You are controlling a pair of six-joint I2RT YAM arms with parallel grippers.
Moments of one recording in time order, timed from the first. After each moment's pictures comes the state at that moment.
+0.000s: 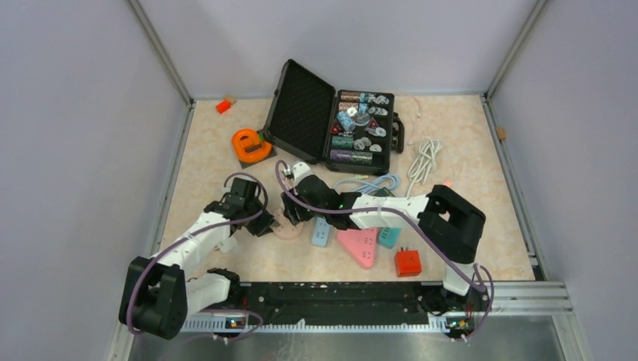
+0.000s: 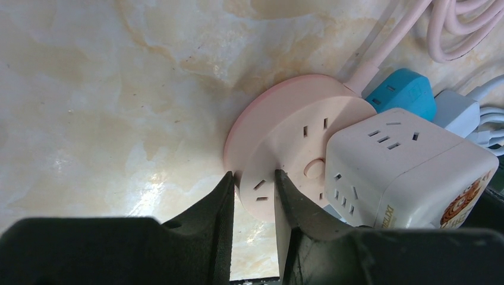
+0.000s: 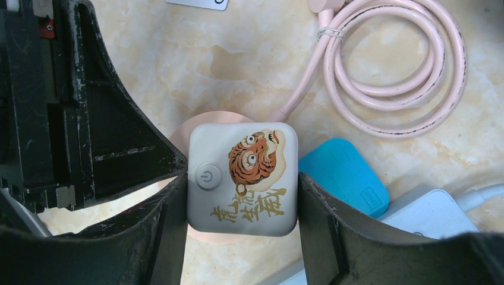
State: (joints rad) left arm -0.28 1.13 0.54 -0.51 0.10 -0.98; right arm 1.10 1.84 1.18 0.07 0.16 0.36
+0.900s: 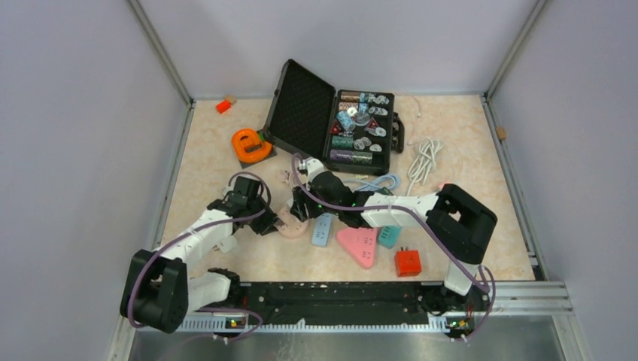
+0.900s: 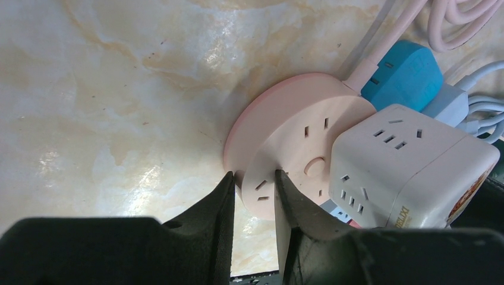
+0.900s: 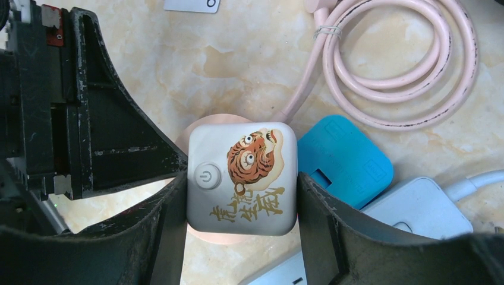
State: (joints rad) left arm -0.30 1.17 0.55 -0.47 0.14 -1.00; right arm 1.03 1.78 1.05 0.19 0.05 0.42
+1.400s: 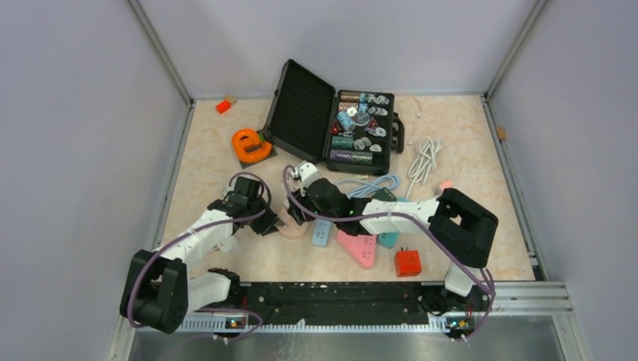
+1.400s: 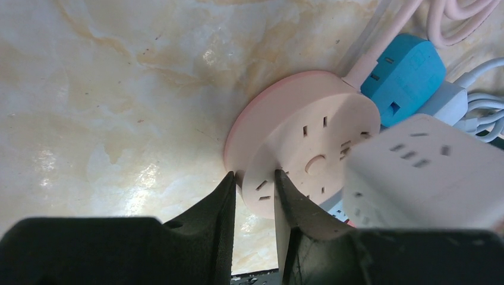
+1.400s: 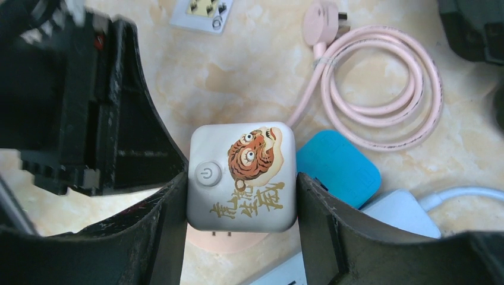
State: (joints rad) left arm -0.31 1.17 0.55 -0.47 0.14 -1.00; right arm 1.10 1.76 1.04 0.23 0.21 0.27
